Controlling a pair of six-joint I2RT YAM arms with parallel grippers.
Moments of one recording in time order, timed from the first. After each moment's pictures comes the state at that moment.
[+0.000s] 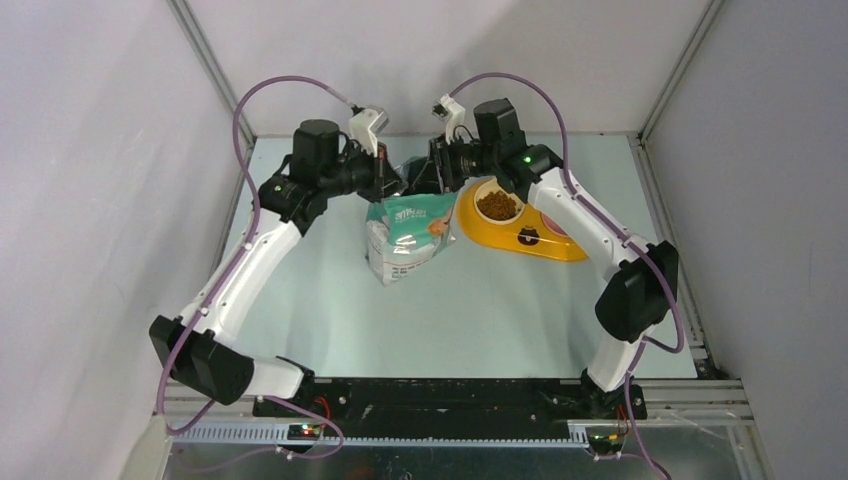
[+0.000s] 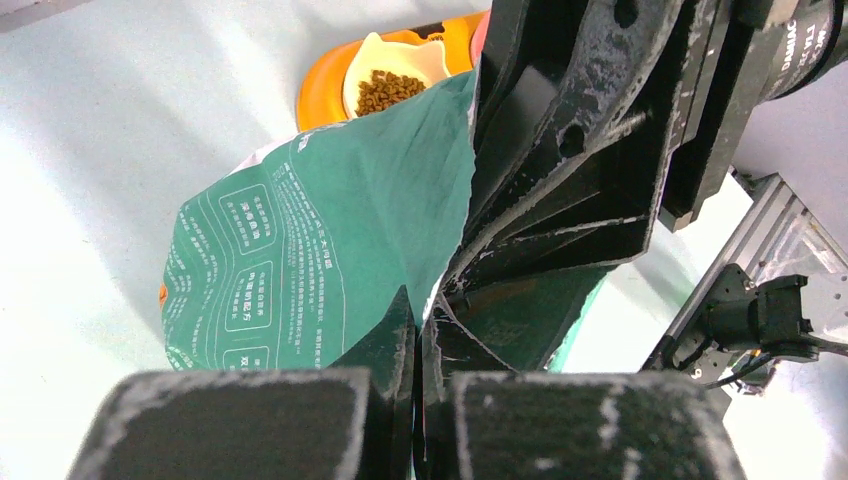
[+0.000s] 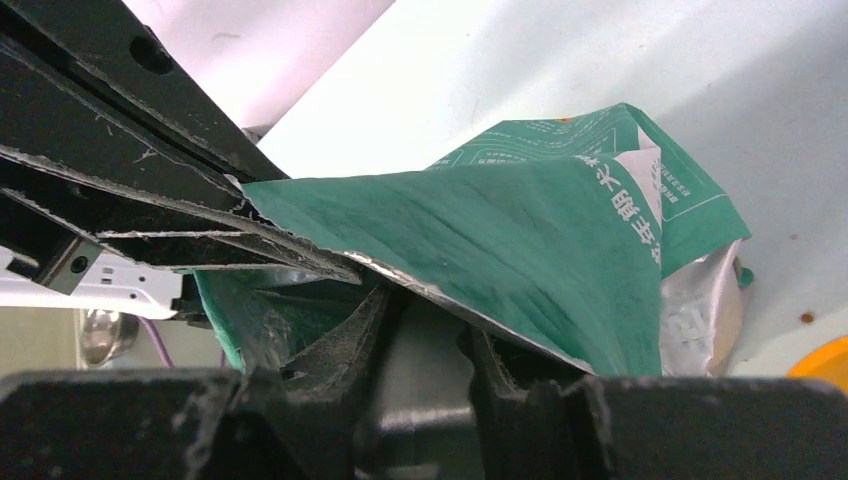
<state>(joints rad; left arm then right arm) -0.39 1.36 1.43 -0.52 0.46 -0.13 0.58 1.78 1.74 -0.44 -0.67 0.26</state>
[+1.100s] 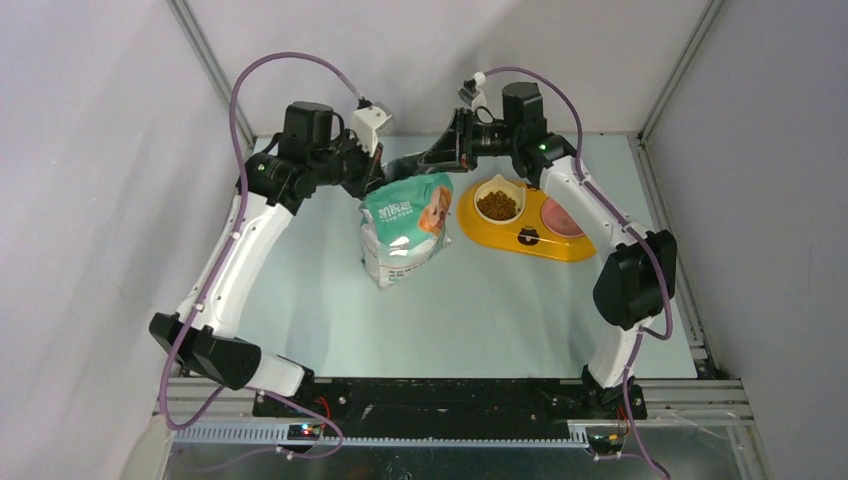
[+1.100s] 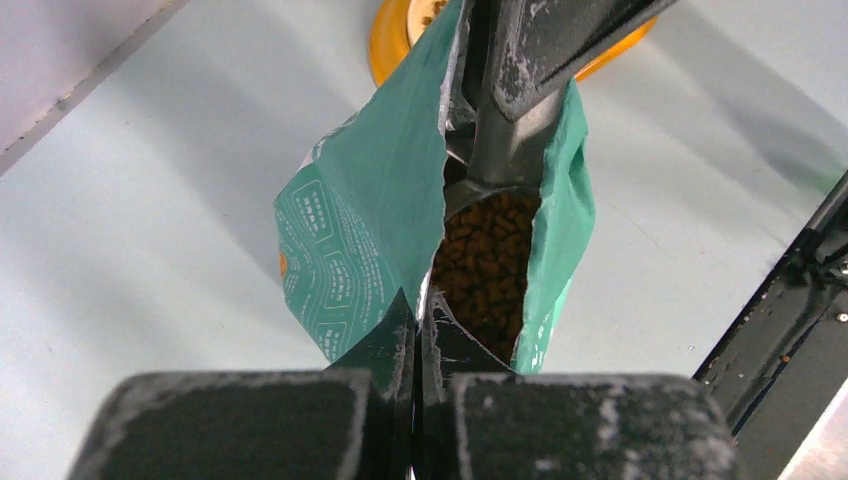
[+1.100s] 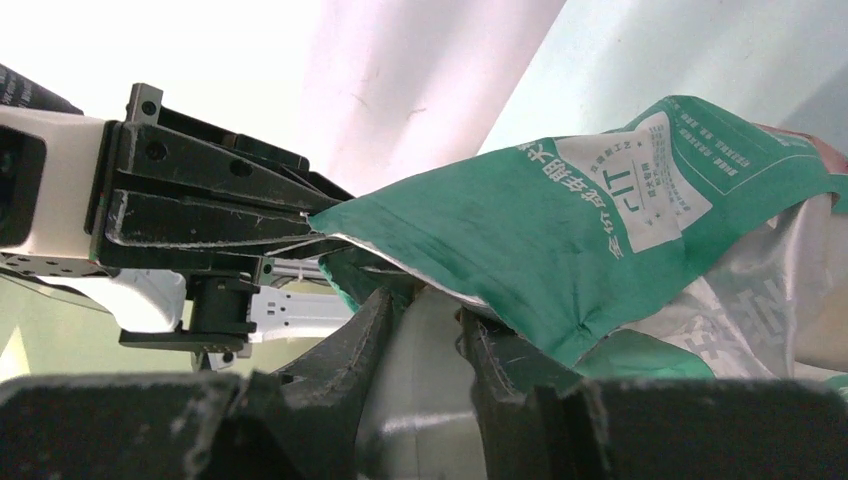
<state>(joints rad) -0.37 1.43 1.69 -0.87 0.41 0.24 0.44 1.84 1.75 -0.21 -0.97 0.85</state>
